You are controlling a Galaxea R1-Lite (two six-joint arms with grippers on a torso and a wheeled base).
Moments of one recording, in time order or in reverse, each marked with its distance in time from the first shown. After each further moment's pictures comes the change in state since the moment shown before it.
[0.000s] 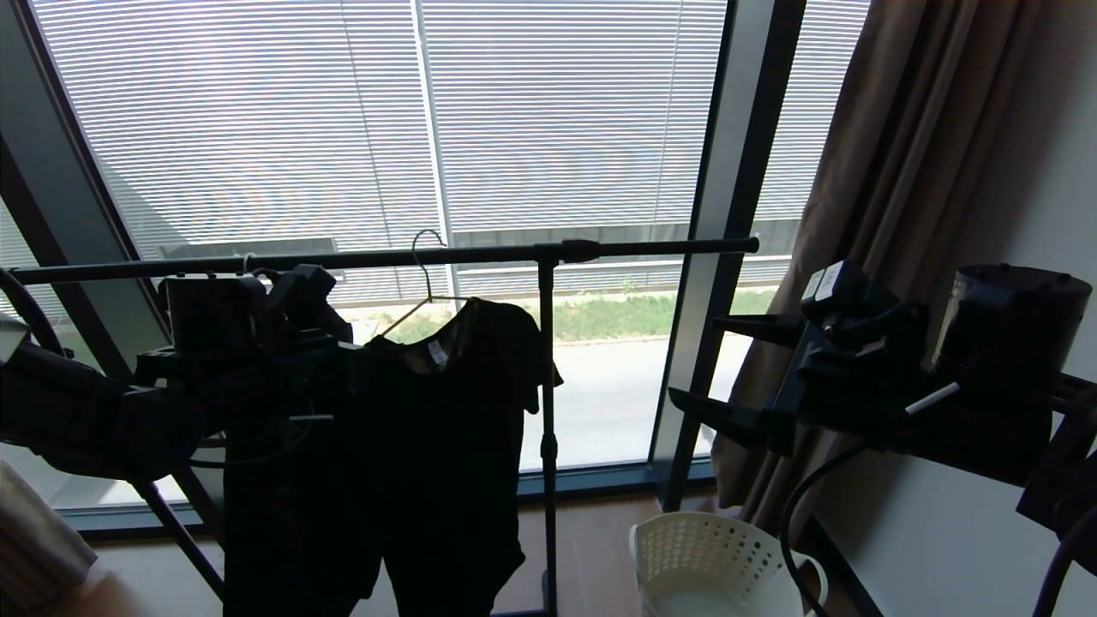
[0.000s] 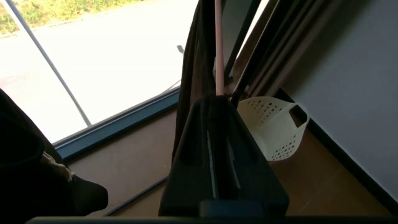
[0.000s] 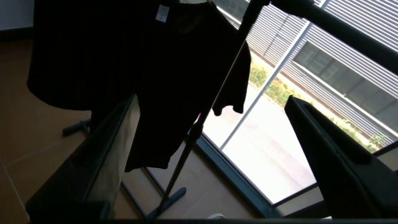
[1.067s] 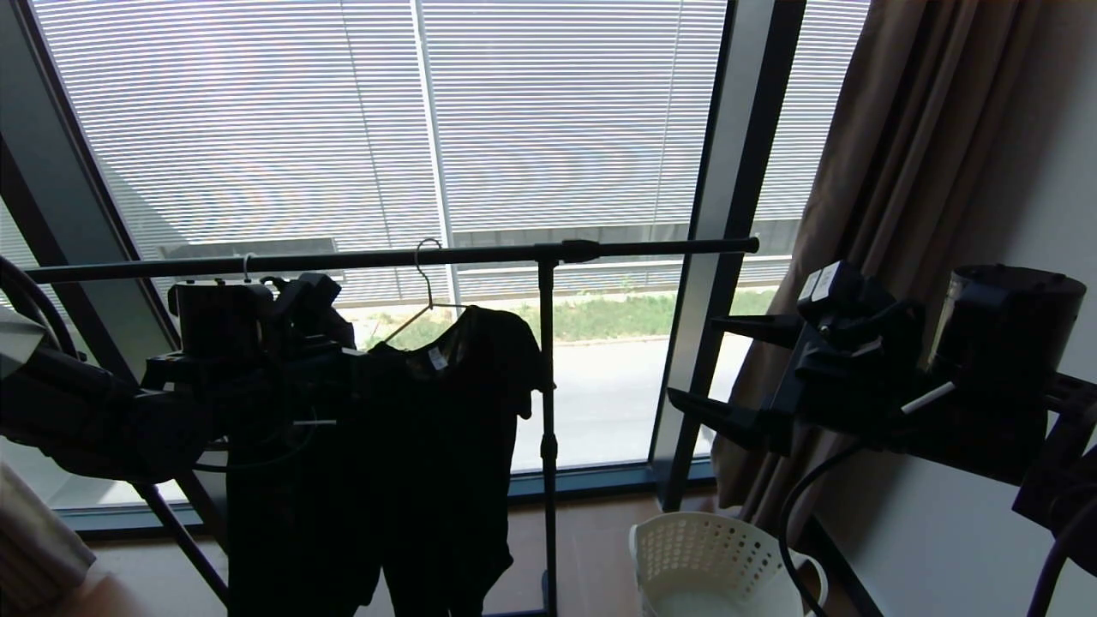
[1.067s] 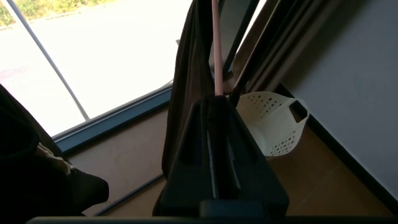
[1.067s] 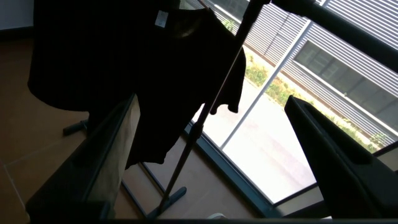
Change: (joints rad) left arm -0.001 0.021 0.001 0.000 0.000 0.003; right arm 0.000 0.007 -0.003 0.000 0.000 0.000
